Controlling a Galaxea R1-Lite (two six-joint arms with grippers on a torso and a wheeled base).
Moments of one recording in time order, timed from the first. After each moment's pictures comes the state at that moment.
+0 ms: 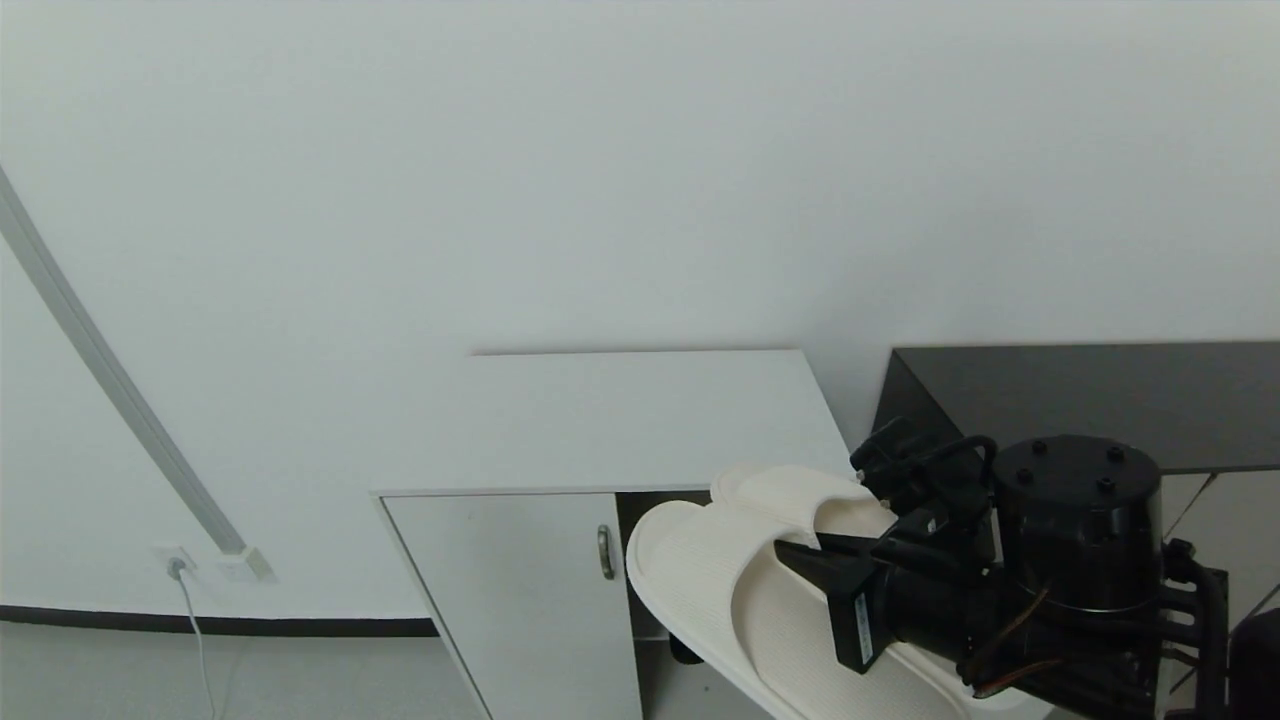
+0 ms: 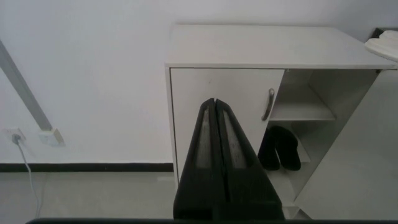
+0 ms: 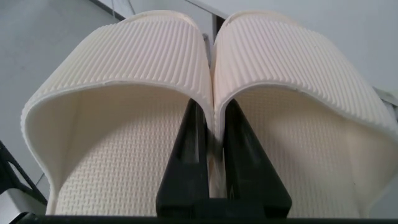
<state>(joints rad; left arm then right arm) 0.00 0.00 0.00 0.00 0.03 -0.01 0.83 1.64 -0.59 -0.73 -0.06 0.10</state>
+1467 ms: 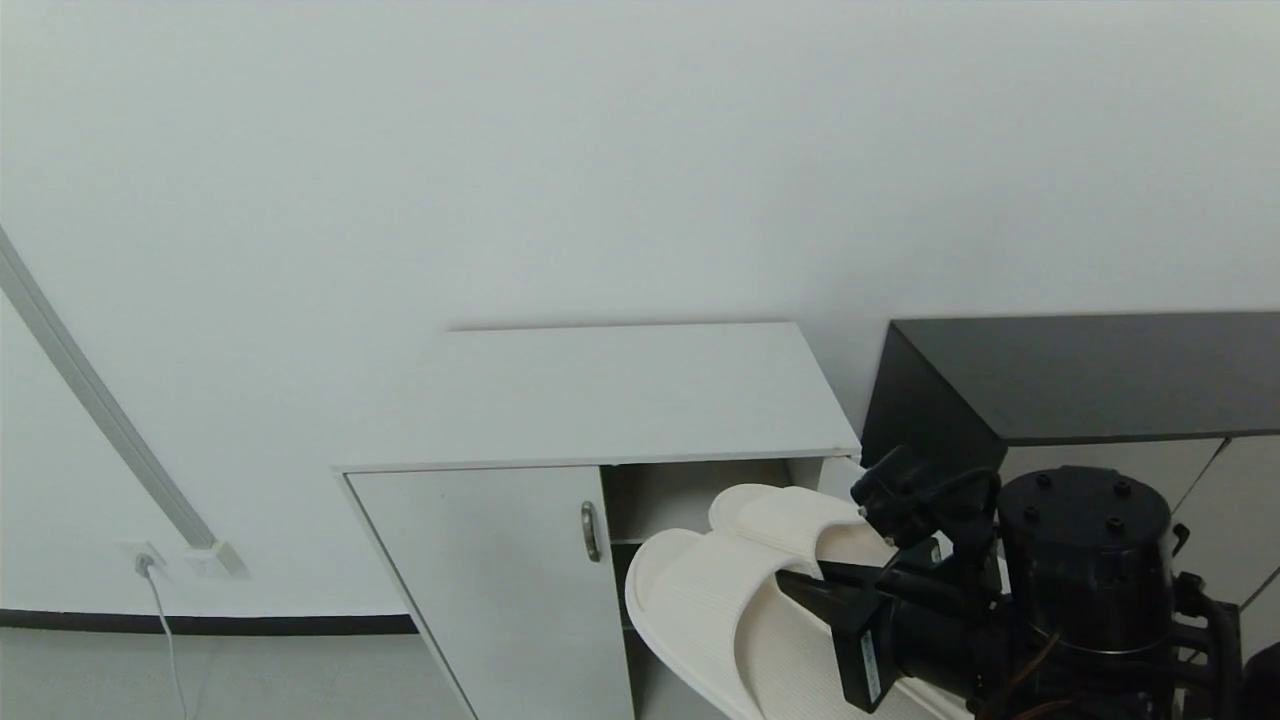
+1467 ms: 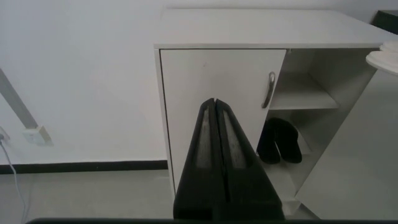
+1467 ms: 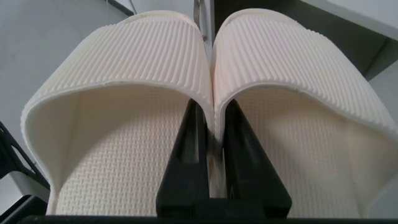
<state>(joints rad) 0.00 0.00 0.00 0.00 0.03 -0.01 0.86 1.64 -0.53 -0.77 -0.06 0.10</state>
